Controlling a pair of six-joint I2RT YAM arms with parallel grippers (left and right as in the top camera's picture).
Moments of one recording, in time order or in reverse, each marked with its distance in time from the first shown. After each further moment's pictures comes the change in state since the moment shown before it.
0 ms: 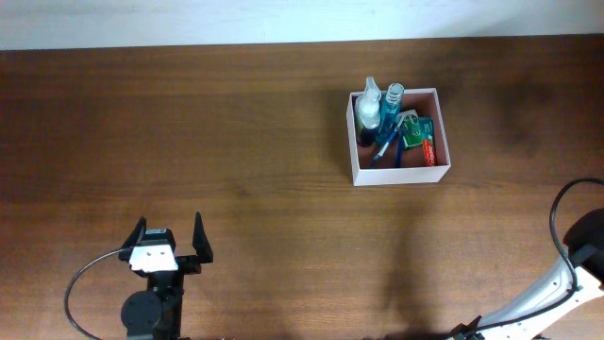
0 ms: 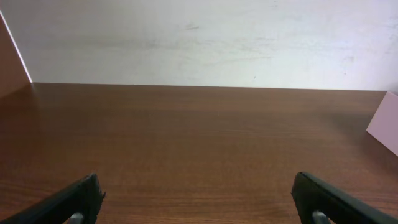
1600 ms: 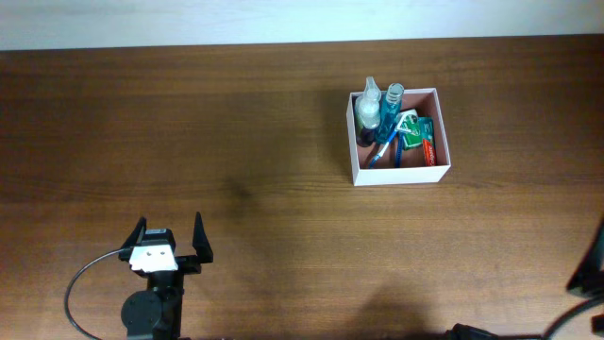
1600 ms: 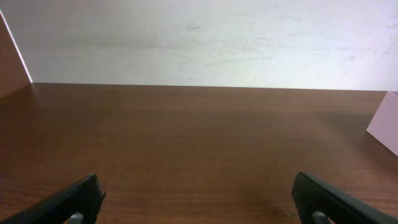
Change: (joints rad) left arm 0.000 0.000 0.000 -0.001 0.000 0.000; right arm 0.468 -1.446 -0.510 0.349 -0.027 -0.514
